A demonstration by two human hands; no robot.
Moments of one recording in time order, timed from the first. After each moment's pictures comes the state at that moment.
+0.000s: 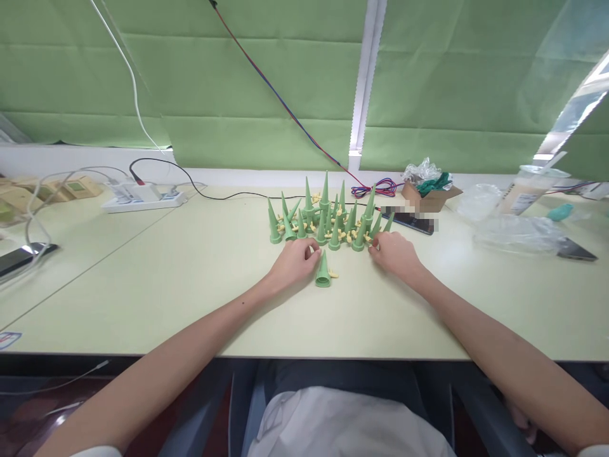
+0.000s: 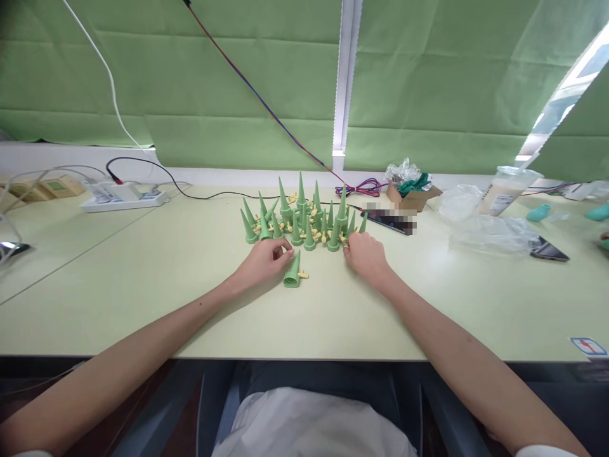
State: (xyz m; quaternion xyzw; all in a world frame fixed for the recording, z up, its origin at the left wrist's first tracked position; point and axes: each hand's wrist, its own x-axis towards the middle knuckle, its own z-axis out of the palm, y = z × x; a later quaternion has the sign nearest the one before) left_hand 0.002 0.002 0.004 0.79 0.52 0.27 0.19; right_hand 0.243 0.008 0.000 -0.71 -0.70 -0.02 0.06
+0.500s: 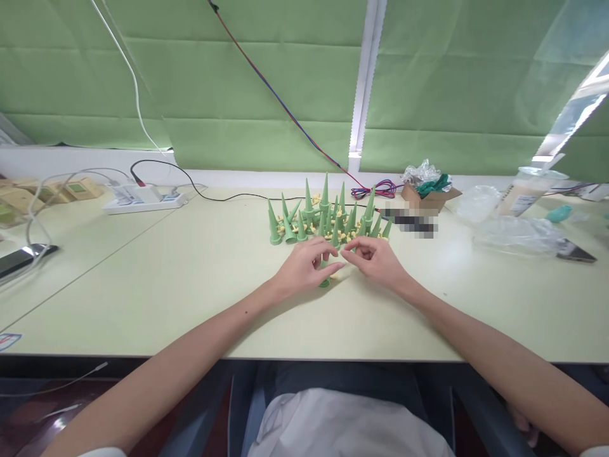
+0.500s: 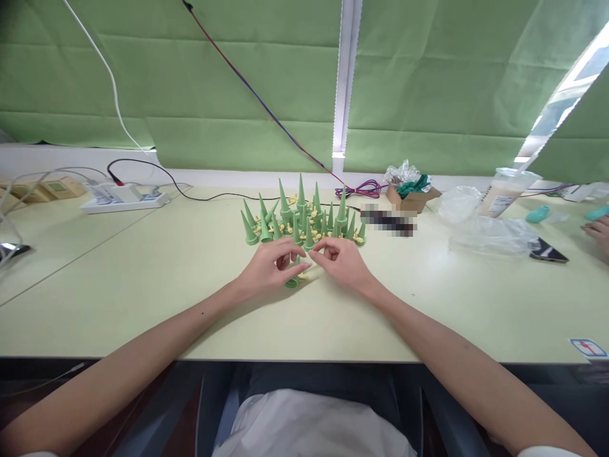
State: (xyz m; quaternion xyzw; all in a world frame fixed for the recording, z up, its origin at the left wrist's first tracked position) left_hand 0.009 -0.004 0.004 0.86 0.33 0.36 0.14; right_hand 0.215 -0.013 -0.004 -0.45 -0.73 0.28 0.42
